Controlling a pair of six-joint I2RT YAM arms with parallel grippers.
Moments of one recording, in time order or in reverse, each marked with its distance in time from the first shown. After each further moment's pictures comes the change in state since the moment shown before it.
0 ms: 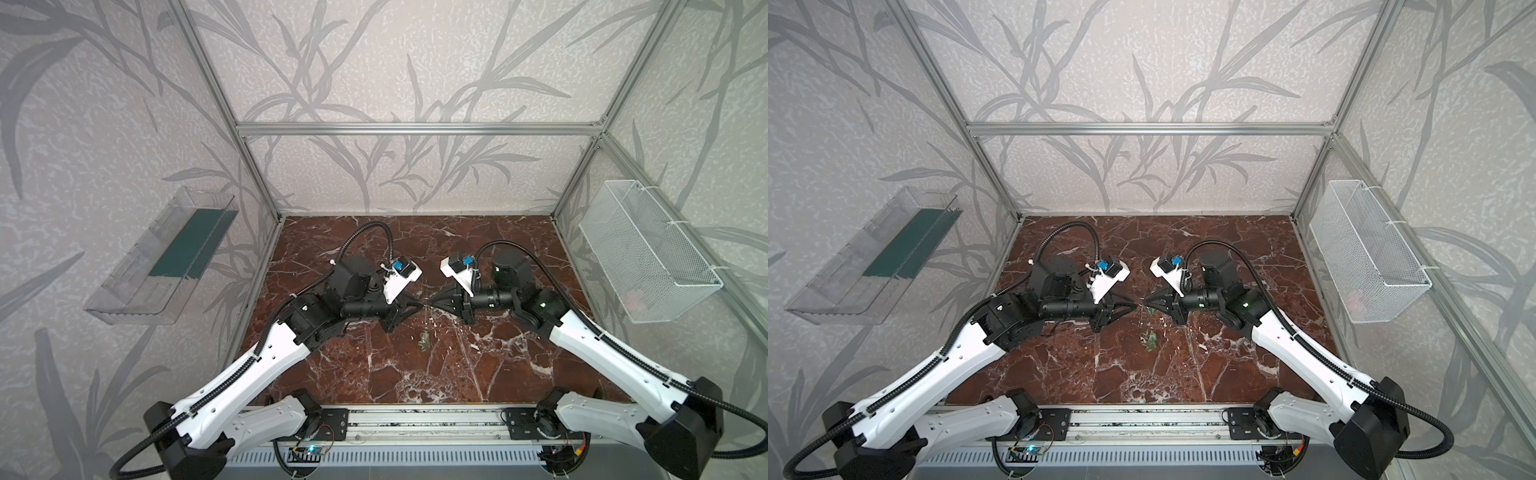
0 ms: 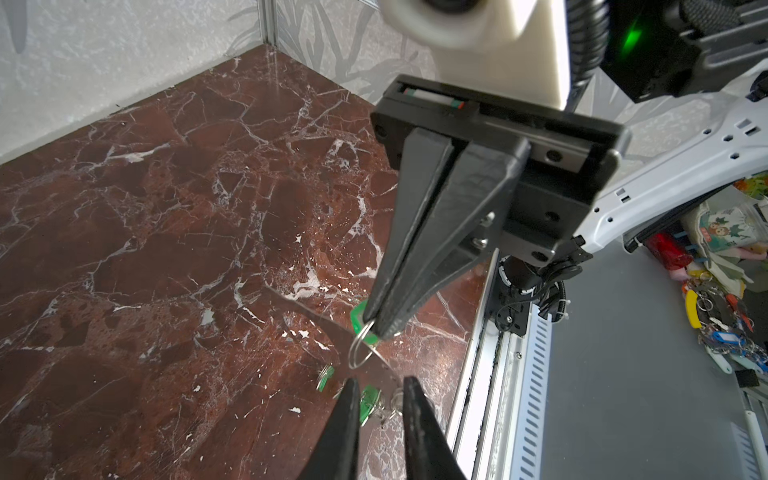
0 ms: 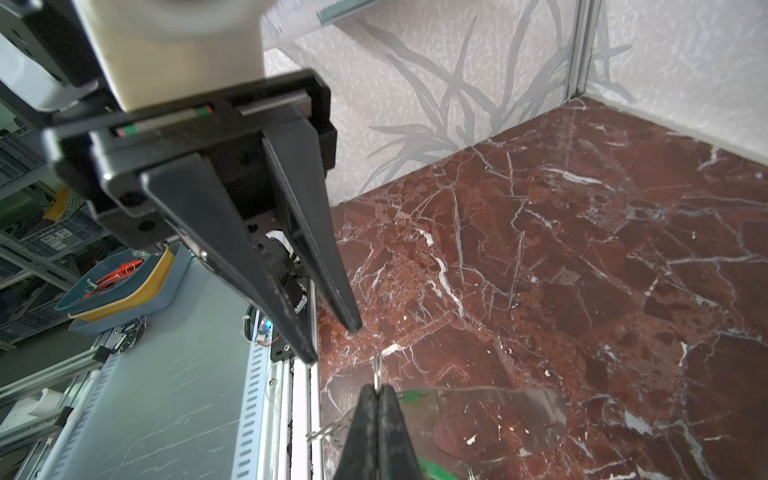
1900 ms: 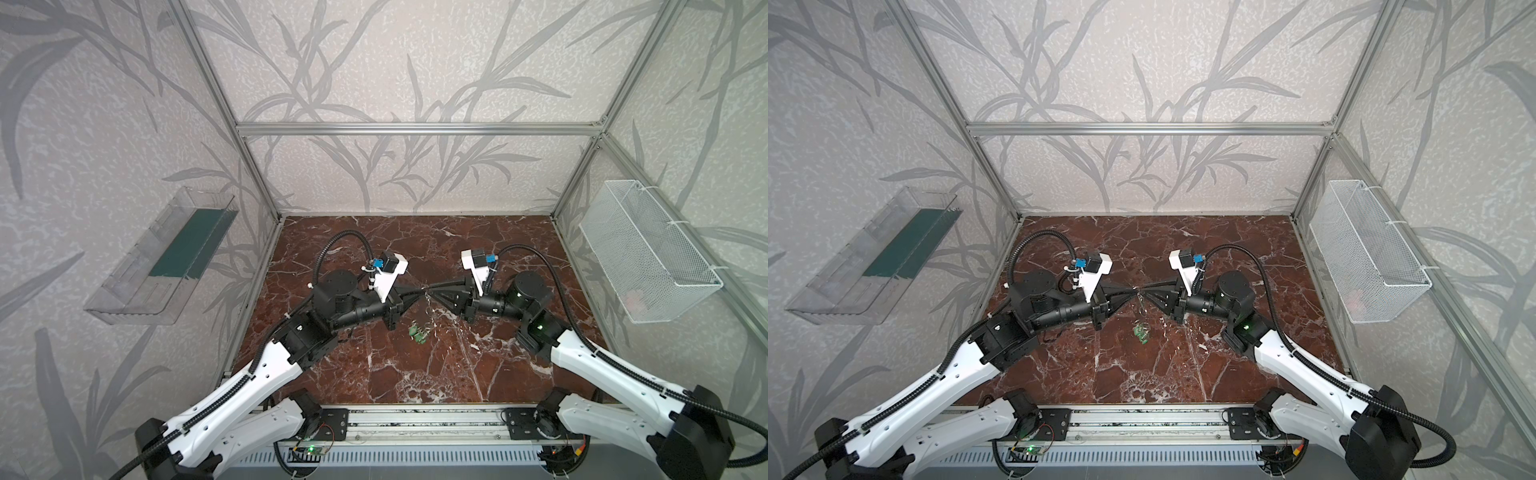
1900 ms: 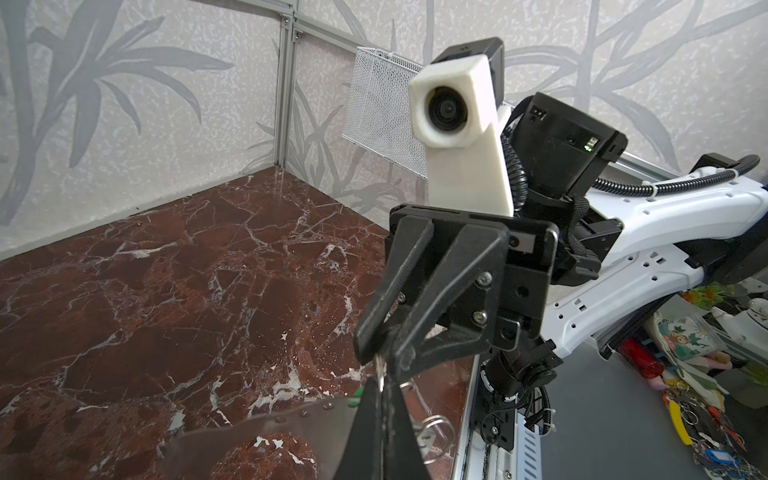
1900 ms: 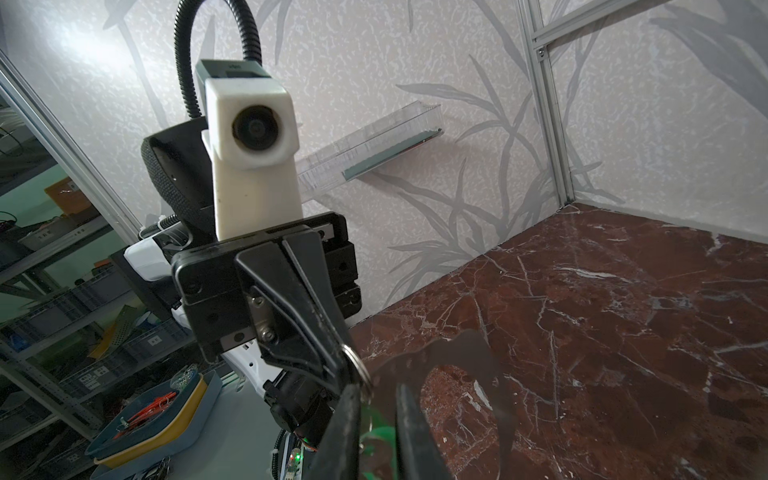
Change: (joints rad) left arm -0.007 -0.140 -0.219 0.466 -0.022 -0.222; right arm 0.015 -0.103 -0.270 0.719 0.084 0.493
